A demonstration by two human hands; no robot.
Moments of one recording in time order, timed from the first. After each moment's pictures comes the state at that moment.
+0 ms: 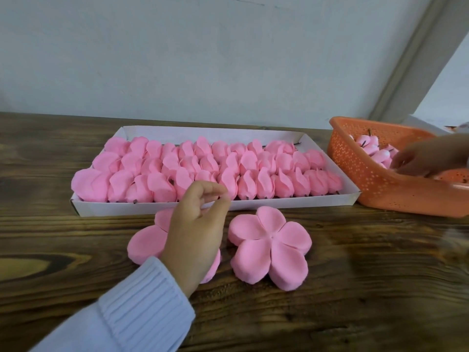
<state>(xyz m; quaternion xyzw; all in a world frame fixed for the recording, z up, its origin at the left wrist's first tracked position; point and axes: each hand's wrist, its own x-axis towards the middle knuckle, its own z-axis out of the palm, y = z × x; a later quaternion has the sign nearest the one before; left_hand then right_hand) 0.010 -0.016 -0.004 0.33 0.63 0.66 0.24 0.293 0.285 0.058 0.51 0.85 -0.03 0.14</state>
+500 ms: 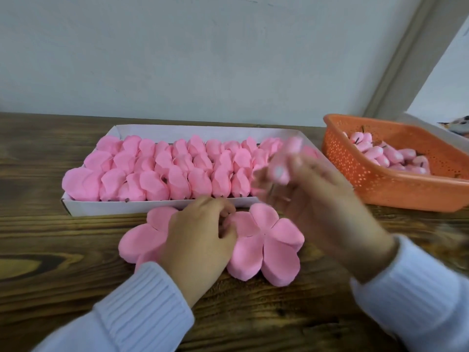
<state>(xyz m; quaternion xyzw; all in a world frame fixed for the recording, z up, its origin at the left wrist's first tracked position) 0.018 -0.019 -0.007 0.52 0.74 0.42 0.07 0.151 0.081 0.038 0.13 0.62 -0.70 -0.32</state>
